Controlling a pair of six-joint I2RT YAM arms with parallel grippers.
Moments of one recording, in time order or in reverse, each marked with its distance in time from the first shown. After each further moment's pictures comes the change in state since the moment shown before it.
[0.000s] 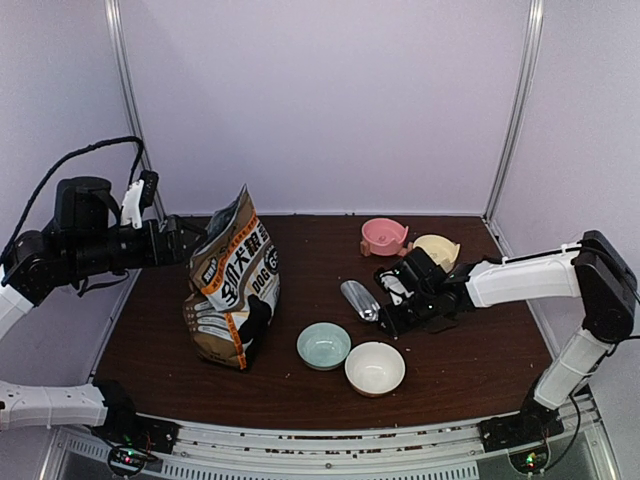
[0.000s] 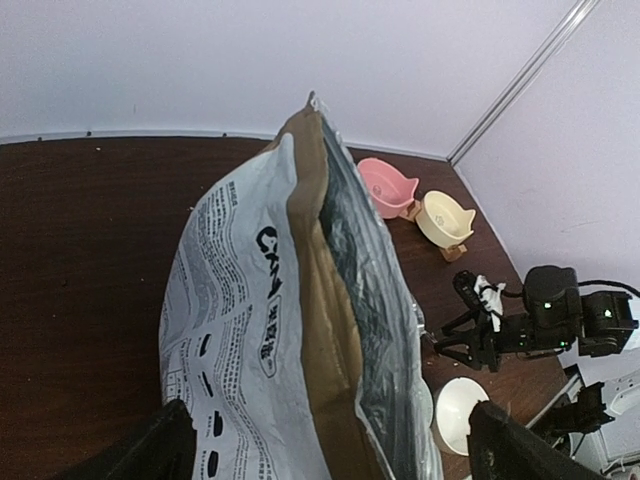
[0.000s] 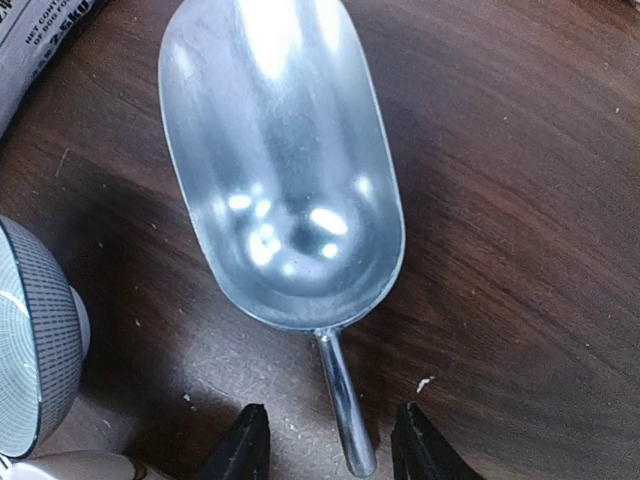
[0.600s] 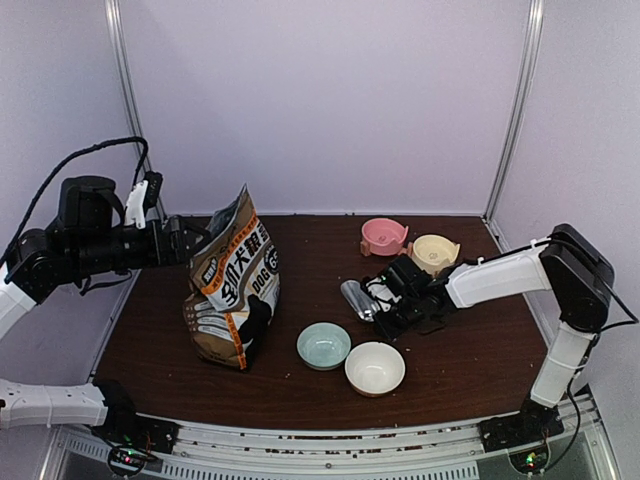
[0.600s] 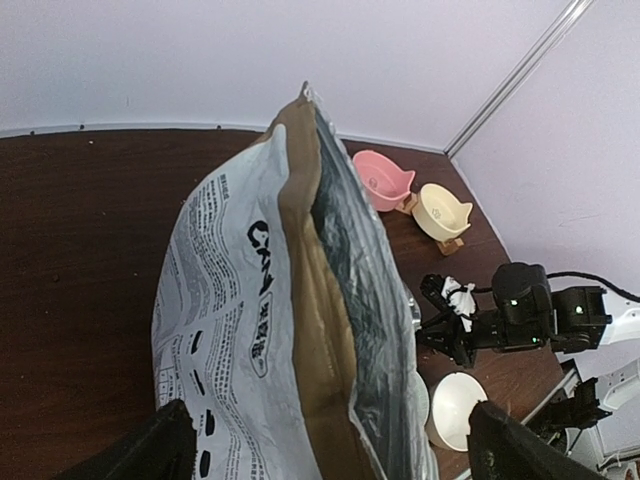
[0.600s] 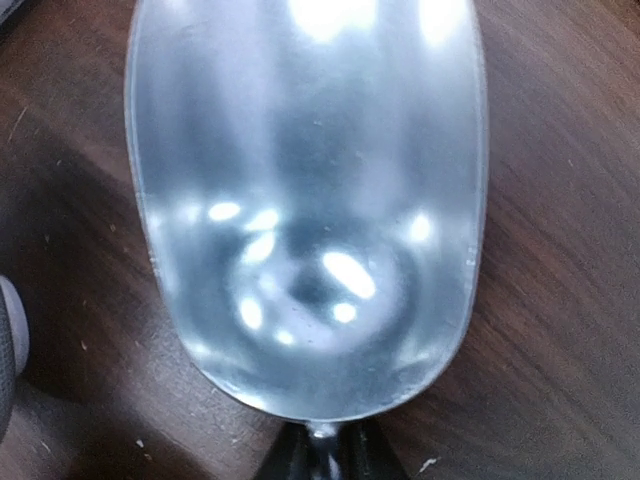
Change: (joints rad) left arm 0.000 0.016 0.002 0.002 0.029 -0.009; right arm 0.000 0.156 0.049 0.060 0.015 -0.158
